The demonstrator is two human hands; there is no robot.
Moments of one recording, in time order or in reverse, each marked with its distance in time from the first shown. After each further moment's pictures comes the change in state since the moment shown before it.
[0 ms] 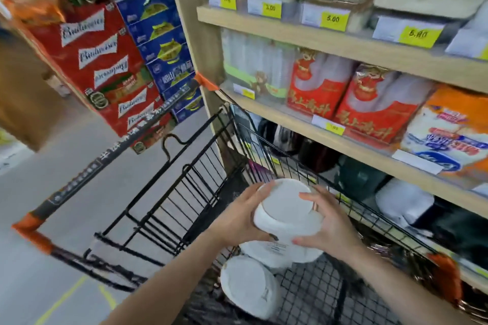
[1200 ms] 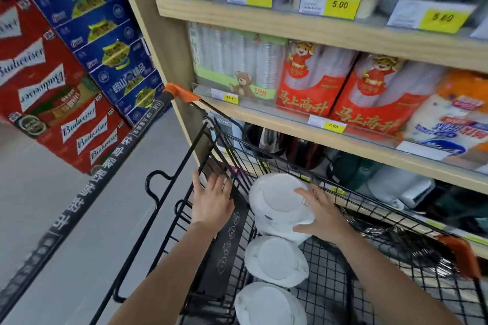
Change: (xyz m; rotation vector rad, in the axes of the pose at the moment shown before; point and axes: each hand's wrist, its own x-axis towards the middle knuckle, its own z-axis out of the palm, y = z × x) left_hand 0.060 -0.110 -0.054 0.905 -0.006 -0.178; right_hand 0.076 0.049 0.064 -0.306 -0.180 0.472
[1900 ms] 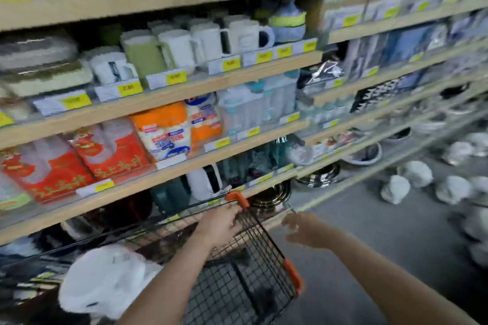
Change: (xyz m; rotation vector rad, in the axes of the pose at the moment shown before) left_hand -0.043 0.392 -0.152 -0.311 -0.088 1.021; right_hand -0.374 0.199 -0.079 0.164 0.176 0.576
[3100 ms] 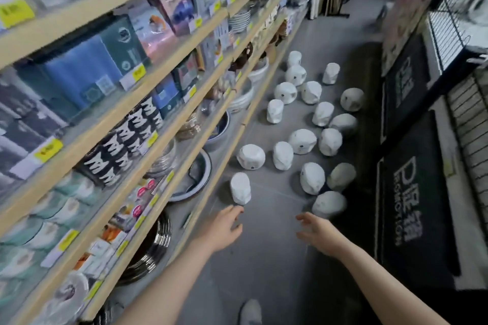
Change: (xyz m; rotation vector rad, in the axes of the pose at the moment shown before) left_hand 0.589 0.584 0.126 -0.071 -0.385 0.552; right_hand -0.125 0.710 -0.165 0.763 0.366 0.765
